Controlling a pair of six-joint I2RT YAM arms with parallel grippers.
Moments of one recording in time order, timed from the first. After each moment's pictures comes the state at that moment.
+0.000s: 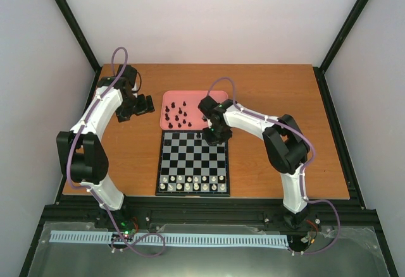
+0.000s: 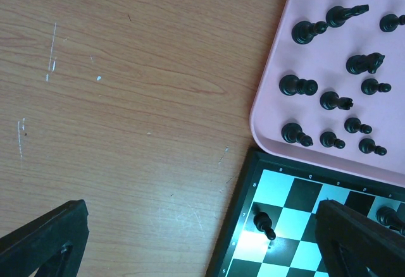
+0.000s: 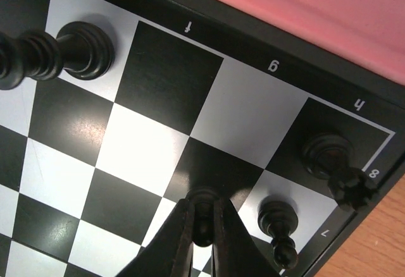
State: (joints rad) left arm -0.09 1.68 1.49 -1.09 0.04 -0.43; right arm 0.71 2.02 1.51 -0.91 -0.09 0.34
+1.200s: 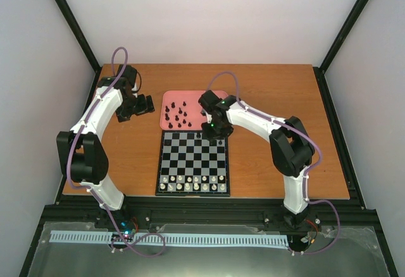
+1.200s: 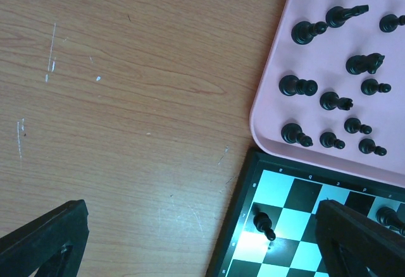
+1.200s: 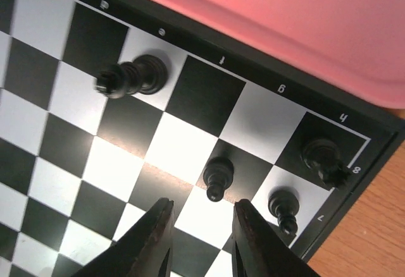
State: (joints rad) left arm -0.09 1.68 1.49 -1.09 0.04 -0.43; right arm 0.71 1.98 1.54 -0.92 -0.11 0.33
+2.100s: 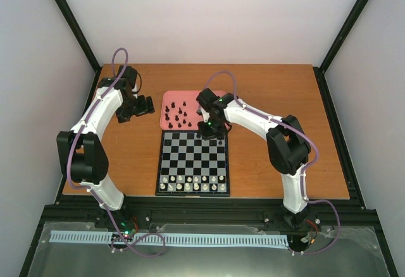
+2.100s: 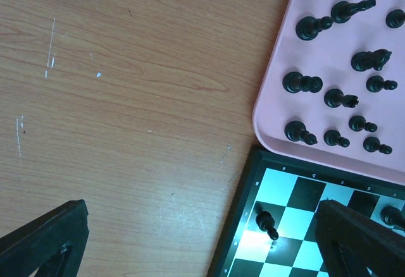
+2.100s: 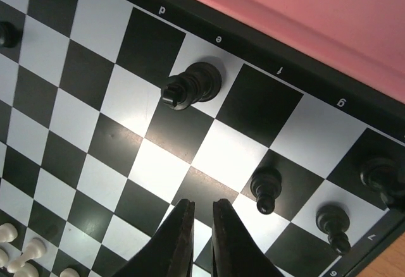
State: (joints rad) left arm -0.09 1.68 1.47 -1.09 0.04 -0.43; right arm 0.72 2.00 1.61 -0.94 -0.22 0.33
